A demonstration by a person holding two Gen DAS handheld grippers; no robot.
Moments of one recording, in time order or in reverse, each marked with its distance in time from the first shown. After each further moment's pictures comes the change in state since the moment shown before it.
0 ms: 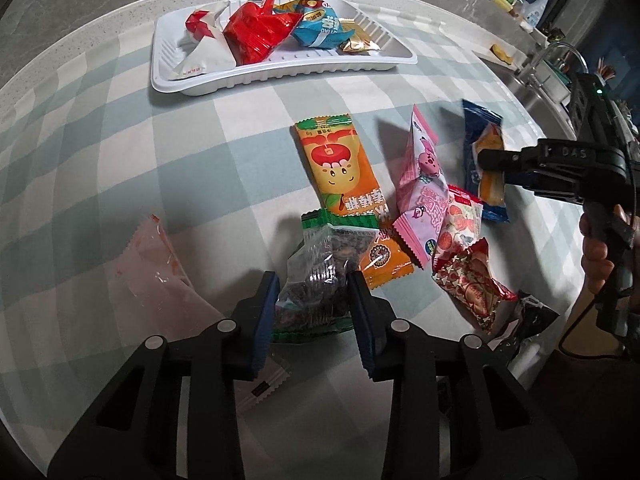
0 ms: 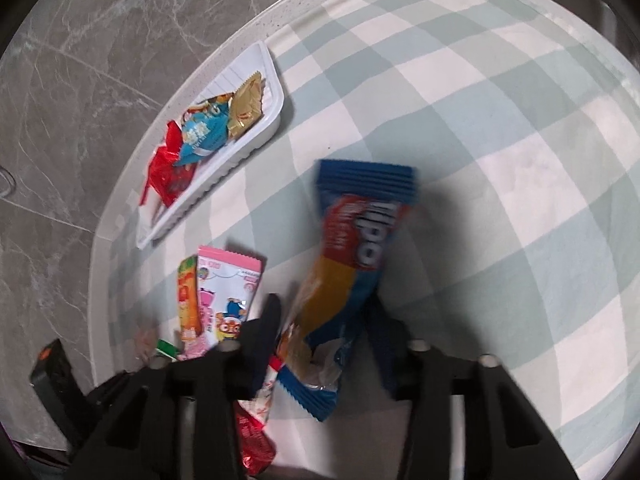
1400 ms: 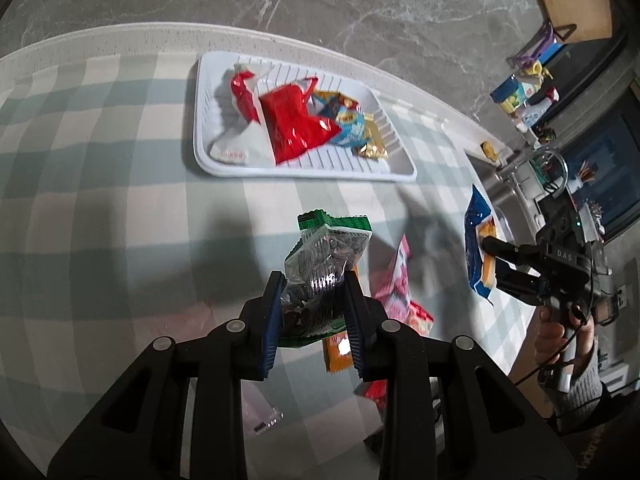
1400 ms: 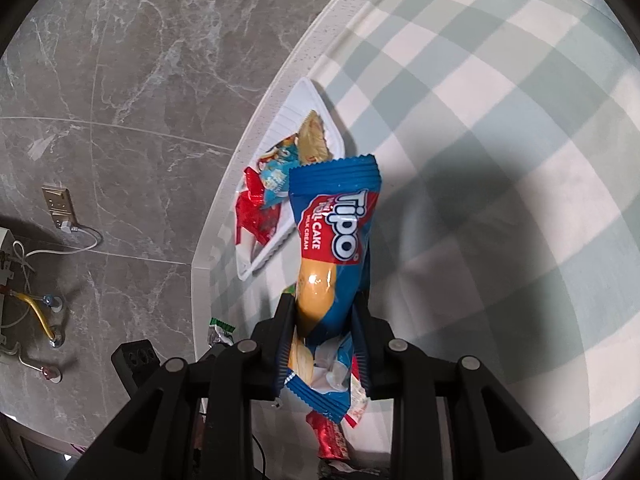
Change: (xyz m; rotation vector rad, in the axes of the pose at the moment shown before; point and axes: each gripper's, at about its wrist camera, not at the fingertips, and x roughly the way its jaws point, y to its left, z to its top) left arm -0.057 0.058 0.052 -0.251 -0.155 -0.183; right arm -0.036 -0.015 0.032 0.160 0.000 0.383
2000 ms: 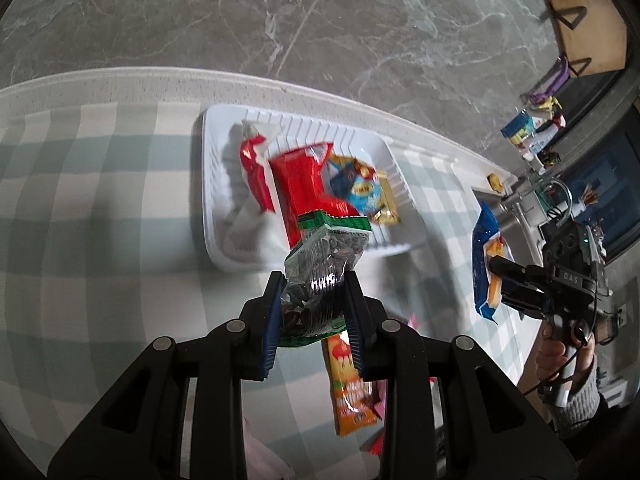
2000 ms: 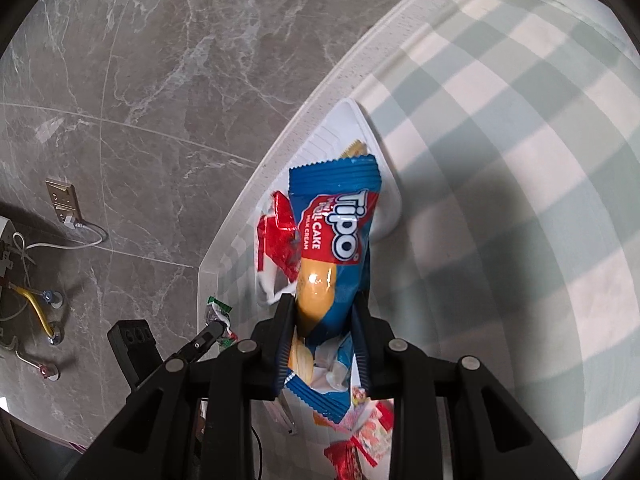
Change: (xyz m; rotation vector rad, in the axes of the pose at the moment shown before) left arm 0.004 0.012 0.077 -0.028 -0.061 0.016; right arm 0.019 0.039 0.052 -0.094 0.008 0.000
